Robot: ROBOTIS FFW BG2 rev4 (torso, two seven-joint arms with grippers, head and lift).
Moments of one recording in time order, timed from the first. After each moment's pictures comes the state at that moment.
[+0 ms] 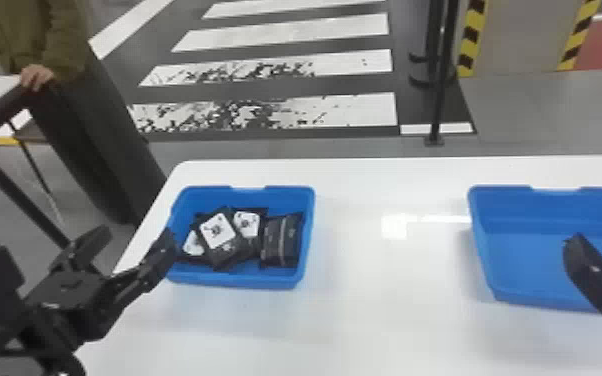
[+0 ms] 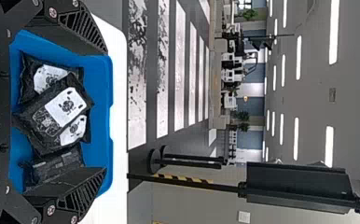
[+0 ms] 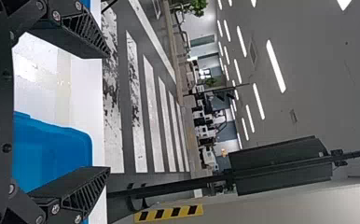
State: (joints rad) left arm 0.64 0.00 0.51 -2.50 0.24 0.51 -0.36; right arm 0.67 -0.06 -0.19 -2.40 -0.34 0.27 0.36
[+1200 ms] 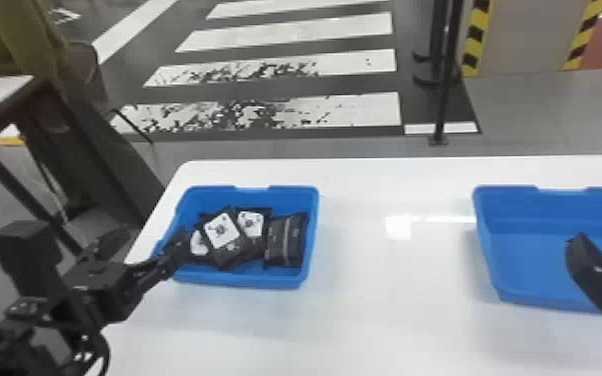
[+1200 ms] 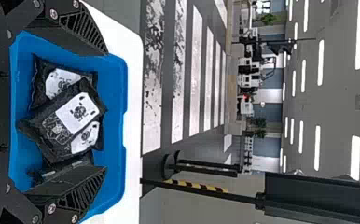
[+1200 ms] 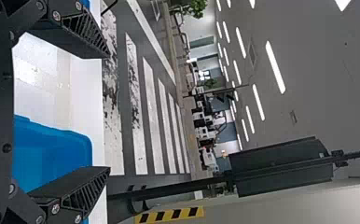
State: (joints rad) left arm 0.51 0.01 0.49 -2.43 0.17 0.64 -0.36; right arm 0.67 -0.06 -0.18 -2.40 -0.34 0.27 0.36
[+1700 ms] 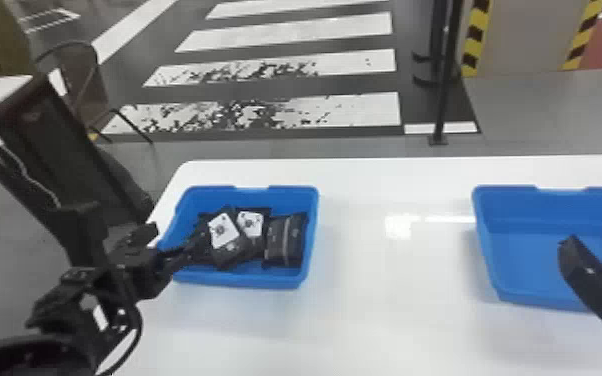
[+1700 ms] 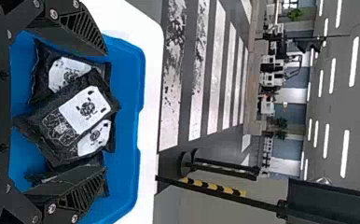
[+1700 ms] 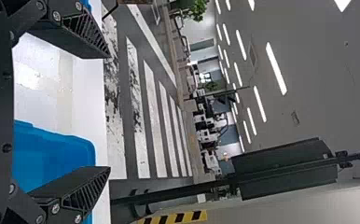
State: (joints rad) left arm 0.34 0.06 0.42 -2.25 0.13 0.73 -0.35; right arm 0.67 -0.06 -0.17 -2.39 -0.35 0.27 0.36
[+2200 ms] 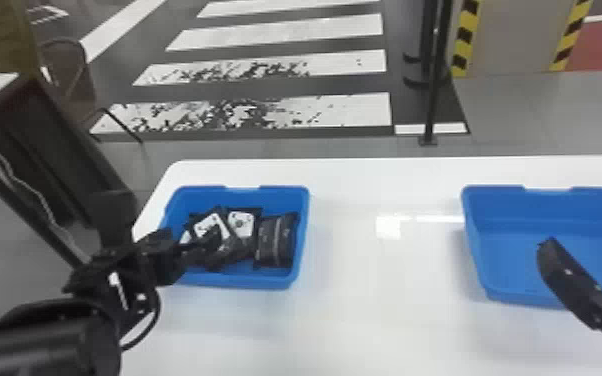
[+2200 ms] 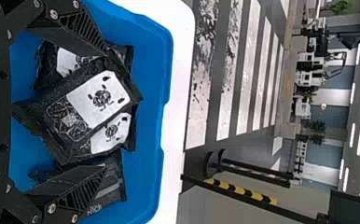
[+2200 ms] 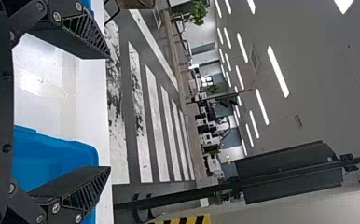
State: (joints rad) left arm 0.19 0.08 0.34 -2.09 0.09 0.86 -0.30; right arm 0.67 -0.07 -0.16 -2.38 -0.36 0.28 0.37
